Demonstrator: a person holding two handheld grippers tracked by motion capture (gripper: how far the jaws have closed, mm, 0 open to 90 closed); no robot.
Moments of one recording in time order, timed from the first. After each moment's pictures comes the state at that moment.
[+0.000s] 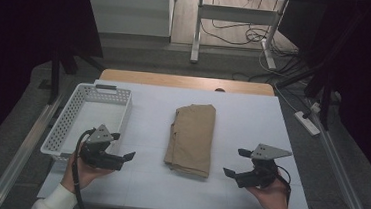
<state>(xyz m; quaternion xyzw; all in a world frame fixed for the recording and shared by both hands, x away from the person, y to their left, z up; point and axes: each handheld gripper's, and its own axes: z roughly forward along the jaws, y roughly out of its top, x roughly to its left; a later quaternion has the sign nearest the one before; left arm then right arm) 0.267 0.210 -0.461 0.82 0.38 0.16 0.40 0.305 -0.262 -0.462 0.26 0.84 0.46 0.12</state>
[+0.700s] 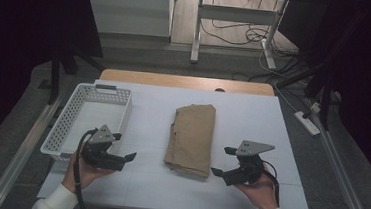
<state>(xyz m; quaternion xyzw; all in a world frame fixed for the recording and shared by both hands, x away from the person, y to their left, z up) 0.267 0.207 -0.463 0.82 0.38 0.16 0.40 0.313 -0.227 -0.464 0.23 0.86 0.45 0.09</state>
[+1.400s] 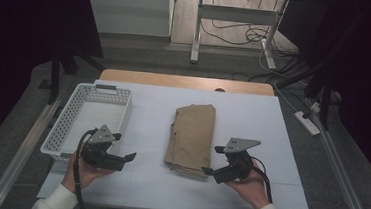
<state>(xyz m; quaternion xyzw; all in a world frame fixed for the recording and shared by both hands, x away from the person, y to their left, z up) 0.268 0.208 -0.463 0.82 0.37 0.16 0.40 0.321 -0.201 -0.469 0.21 0.87 0.44 0.08</state>
